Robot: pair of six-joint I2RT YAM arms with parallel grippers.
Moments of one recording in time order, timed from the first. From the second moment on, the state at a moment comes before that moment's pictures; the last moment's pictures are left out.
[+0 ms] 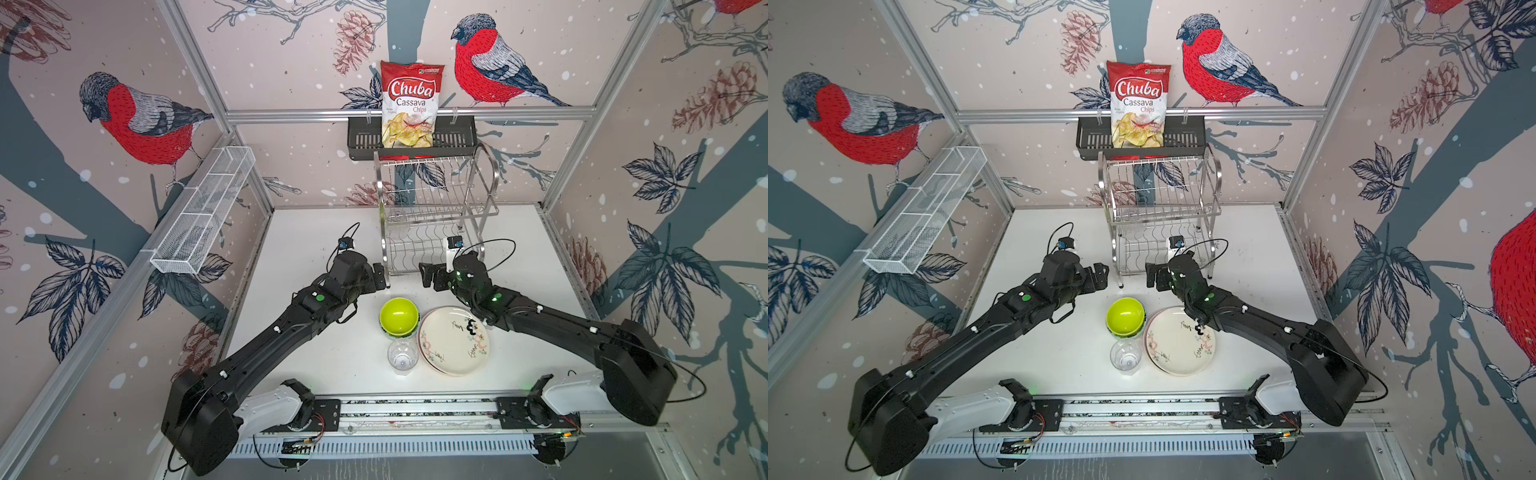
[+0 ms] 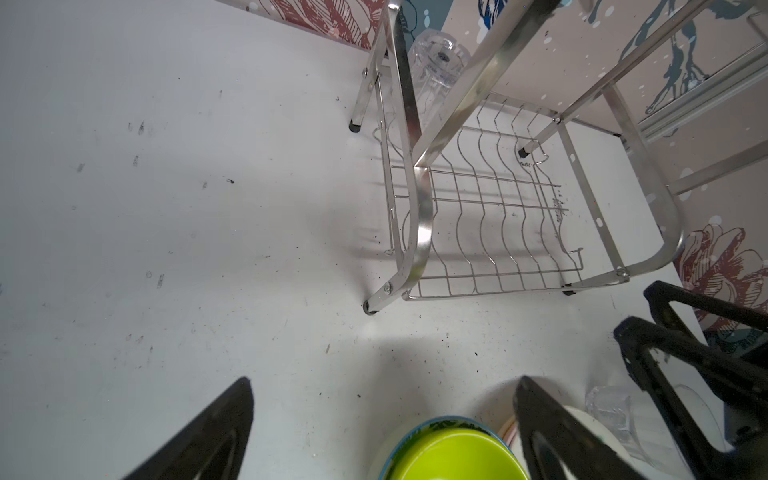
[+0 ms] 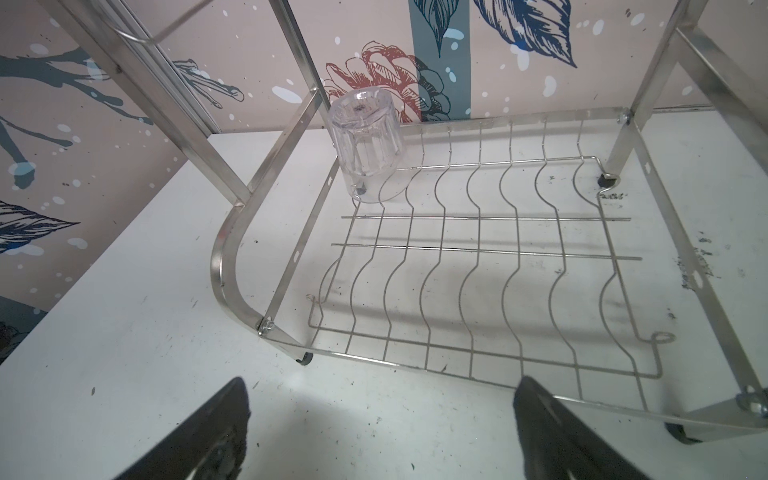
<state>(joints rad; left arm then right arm) -0.60 1.18 0.89 -0.38 -0.19 -0.62 0.78 1.39 0.80 0.15 0.24 0.35</state>
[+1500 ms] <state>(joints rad) -0.50 1.68 1.14 -0.21 0.00 -0.51 0.68 2.08 1.32 0.36 0.18 0.16</state>
